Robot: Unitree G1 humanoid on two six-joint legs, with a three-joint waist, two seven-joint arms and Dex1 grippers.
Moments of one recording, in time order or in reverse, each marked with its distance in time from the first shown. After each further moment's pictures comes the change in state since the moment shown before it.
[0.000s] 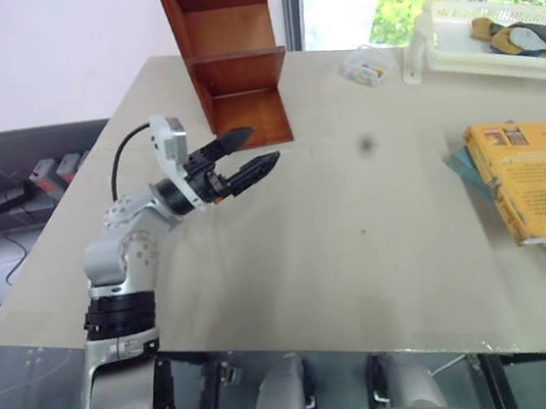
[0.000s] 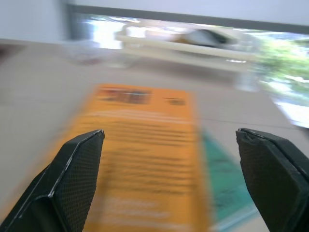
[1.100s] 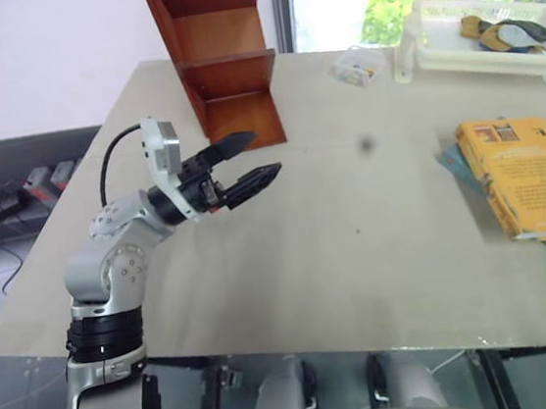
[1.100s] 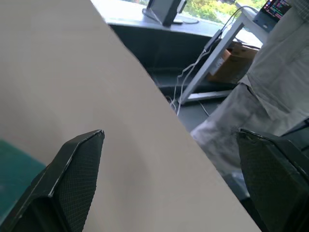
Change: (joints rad) left arm 0.084 0.009 0.005 -0.146 -0.013 0.007 0.090; right arm -0.458 -0.273 0.336 0.690 -0.419 0.132 -0.427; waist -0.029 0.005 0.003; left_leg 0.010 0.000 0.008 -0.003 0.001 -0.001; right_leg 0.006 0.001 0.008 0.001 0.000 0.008
